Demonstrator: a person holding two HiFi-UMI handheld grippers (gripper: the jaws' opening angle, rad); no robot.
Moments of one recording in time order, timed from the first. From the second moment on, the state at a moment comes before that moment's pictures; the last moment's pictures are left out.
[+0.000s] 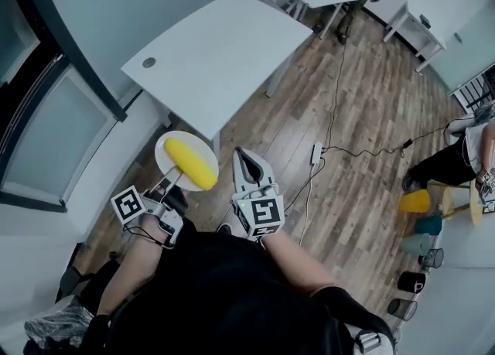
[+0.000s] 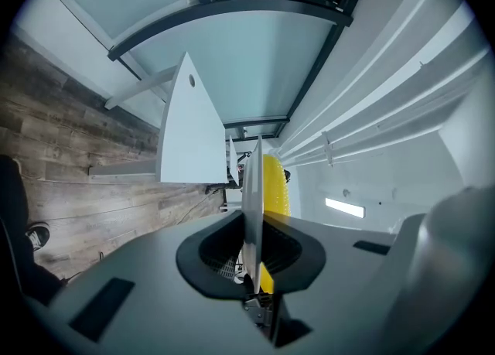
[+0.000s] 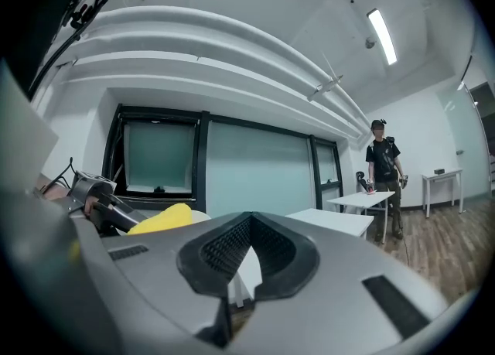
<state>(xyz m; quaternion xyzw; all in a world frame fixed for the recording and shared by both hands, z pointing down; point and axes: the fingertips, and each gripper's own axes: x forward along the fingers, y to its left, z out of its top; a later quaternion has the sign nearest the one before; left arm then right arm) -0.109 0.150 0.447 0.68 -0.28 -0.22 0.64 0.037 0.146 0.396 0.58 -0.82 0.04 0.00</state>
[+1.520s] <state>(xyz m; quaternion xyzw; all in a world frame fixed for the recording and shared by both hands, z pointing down) -0.027 -0.210 0.473 0.68 -0.24 -0.18 0.67 0.097 -0.197 0.419 0.61 -0.79 0.05 0.04</state>
